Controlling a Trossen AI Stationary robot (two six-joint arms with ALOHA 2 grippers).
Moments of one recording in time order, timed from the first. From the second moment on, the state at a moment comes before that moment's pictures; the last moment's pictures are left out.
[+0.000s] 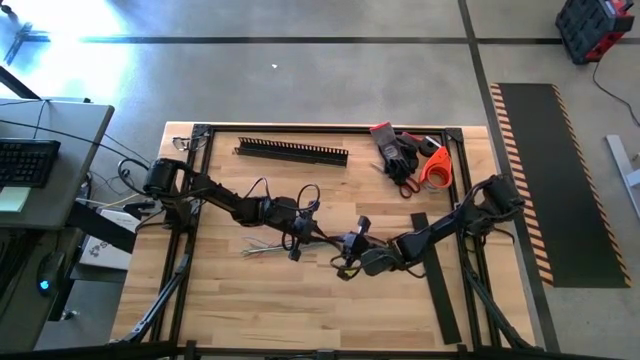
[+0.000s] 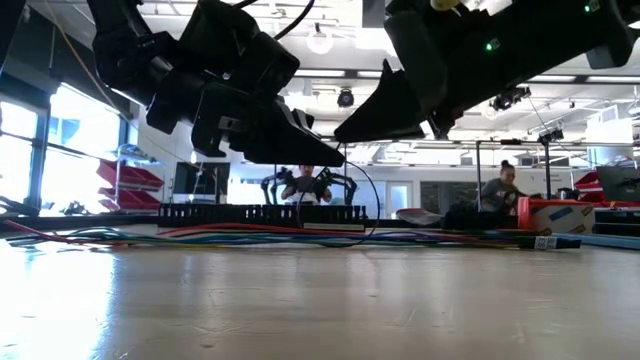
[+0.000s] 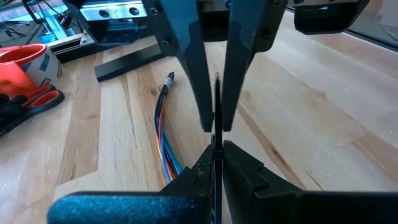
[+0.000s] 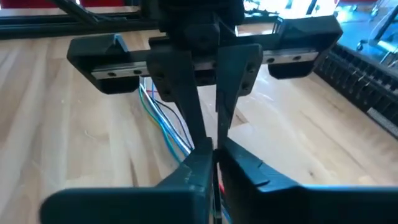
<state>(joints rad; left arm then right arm) -0.05 1.81 0.69 0.74 0.19 0.27 0.43 1.82 0.84 0.46 0.74 0.30</state>
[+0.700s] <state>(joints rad) -0.05 1.81 0.69 0.71 0.19 0.26 0.63 1.52 0.84 0.45 1.02 0.11</state>
